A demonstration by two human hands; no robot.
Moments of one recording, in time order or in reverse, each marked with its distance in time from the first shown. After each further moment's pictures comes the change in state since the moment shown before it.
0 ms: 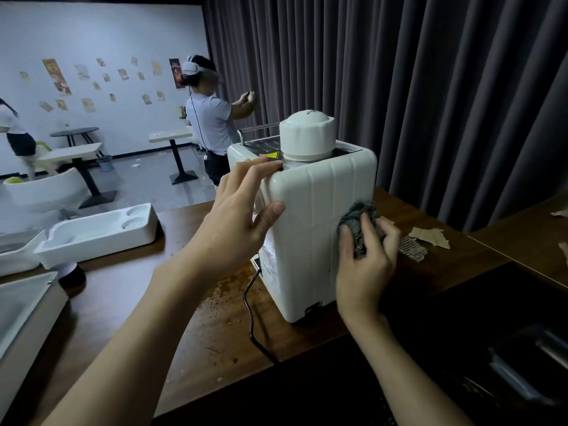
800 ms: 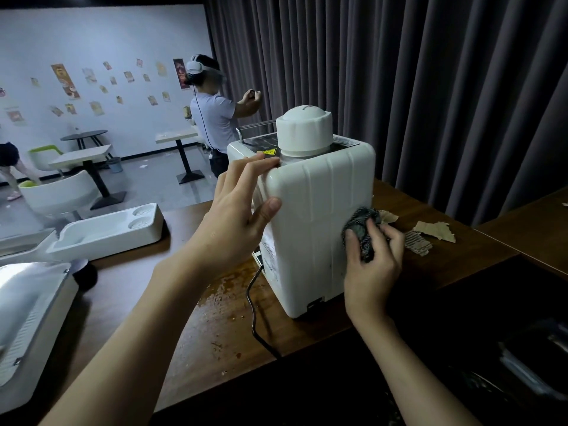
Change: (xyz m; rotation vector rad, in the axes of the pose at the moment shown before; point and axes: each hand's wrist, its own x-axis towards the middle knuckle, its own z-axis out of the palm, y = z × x) left_hand -0.001 0.009 -0.002 0.003 -0.022 -0.047; right_hand -0.005 0.018 -0.006 0.038 -0.005 0.106
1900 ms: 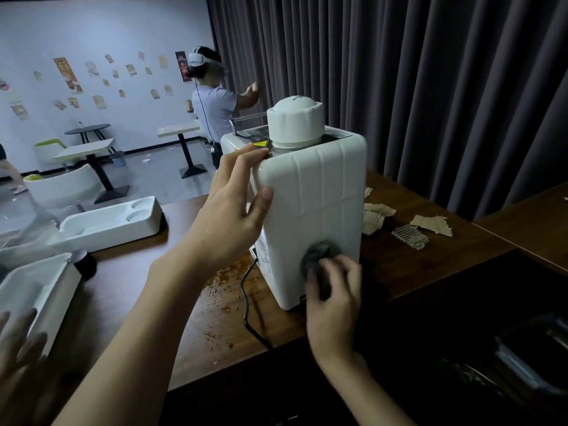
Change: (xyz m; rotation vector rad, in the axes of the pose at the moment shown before) left_hand -0.004 0.017 0.005 -0.035 0.041 -0.074; right_hand -0.071 -0.001 -0.010 -0.066 -0.209 -0.020
